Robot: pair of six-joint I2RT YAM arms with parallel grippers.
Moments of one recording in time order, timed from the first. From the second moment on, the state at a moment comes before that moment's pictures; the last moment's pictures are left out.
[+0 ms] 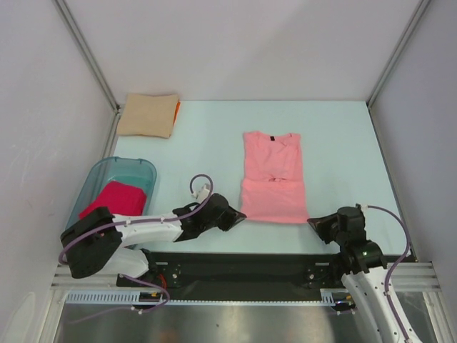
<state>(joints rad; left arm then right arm) -1.00 1.36 0.53 0.09 -0.17 -1.63 0.20 0.26 0.25 -0.72 -0.01 1.28</state>
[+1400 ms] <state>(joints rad) -0.53 1.96 1.49 -0.18 0.06 -1.03 0.03 1.58 1.13 -0.24 -0.21 0.93</state>
